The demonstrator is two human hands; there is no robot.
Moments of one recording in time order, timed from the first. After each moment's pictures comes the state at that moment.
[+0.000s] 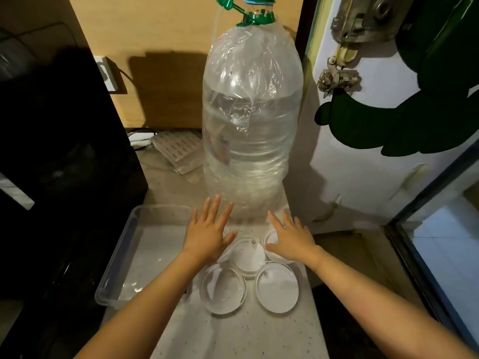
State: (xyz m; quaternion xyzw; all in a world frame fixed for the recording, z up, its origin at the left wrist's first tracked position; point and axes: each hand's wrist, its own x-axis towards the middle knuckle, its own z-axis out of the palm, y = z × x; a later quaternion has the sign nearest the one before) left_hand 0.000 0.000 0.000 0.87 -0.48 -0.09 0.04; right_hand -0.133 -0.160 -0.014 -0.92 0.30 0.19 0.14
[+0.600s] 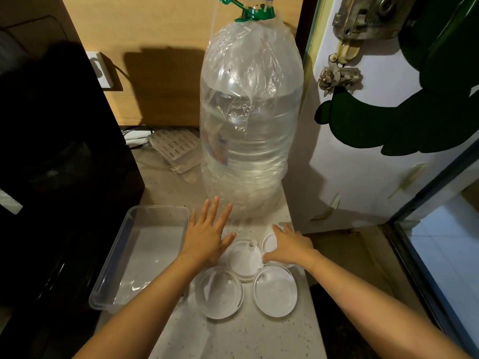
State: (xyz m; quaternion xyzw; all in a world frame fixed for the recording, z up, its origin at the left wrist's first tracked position) left_hand 0.005 -0.004 -0.014 0.87 -0.49 -0.06 0.04; right_hand -0.133 -0.164 -0.031 -0.90 0.33 0.22 0.16
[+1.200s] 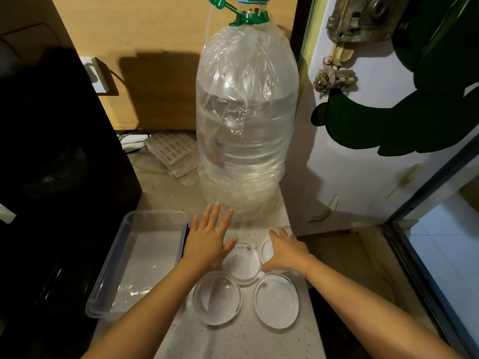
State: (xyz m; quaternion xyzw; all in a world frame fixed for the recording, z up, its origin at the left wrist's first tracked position) left_hand 0.000 -0.010 -0.013 0.87 -0.49 -0.09 0.04; right_hand -0.134 -0.157 -0.028 -0.91 0.31 0.22 0.17
